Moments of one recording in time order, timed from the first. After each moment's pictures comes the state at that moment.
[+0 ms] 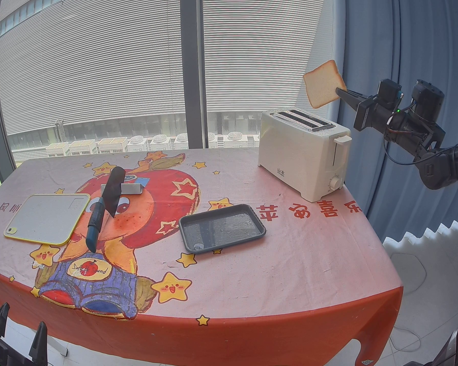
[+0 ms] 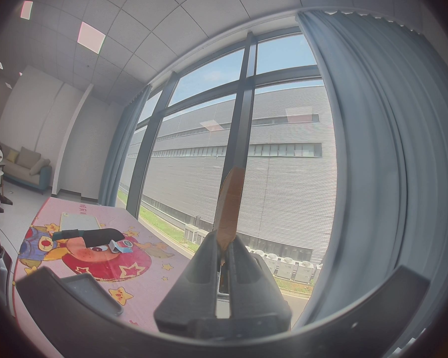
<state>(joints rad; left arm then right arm) -0.01 0.02 -0.02 0.00 0.02 -0.01 0.16 1.95 -1.27 -0.86 0.42 -0.07</state>
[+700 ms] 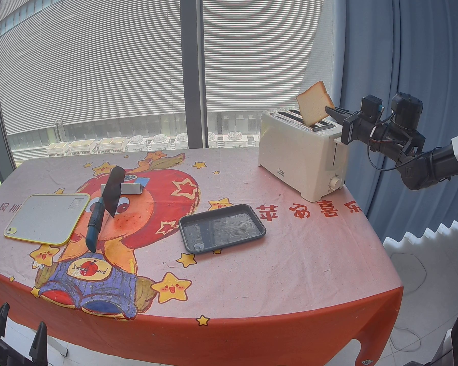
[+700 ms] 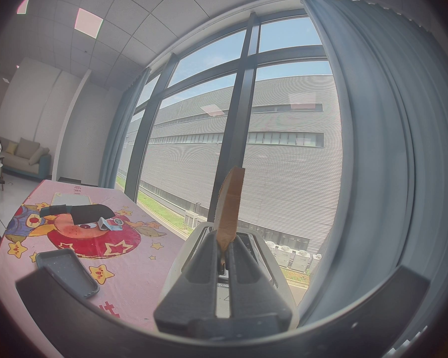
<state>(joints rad) -0.01 0.02 -0.02 0.00 0.02 -0.01 0.14 2.11 -1.39 -0.80 0.43 -0.13</state>
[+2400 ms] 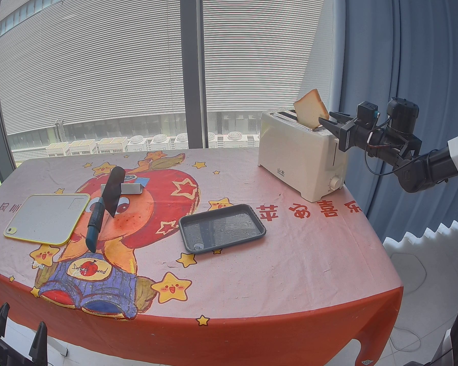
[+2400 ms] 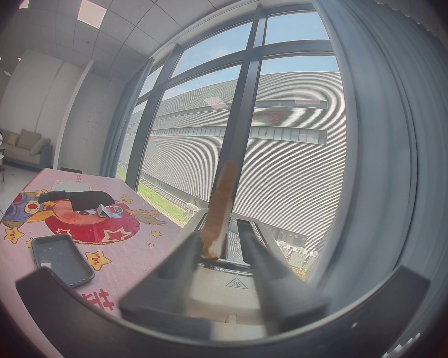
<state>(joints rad) -0.01 0.02 -0.02 0.00 0.02 -0.01 0.15 2.14 -1.39 -0.77 0.42 -0.19</state>
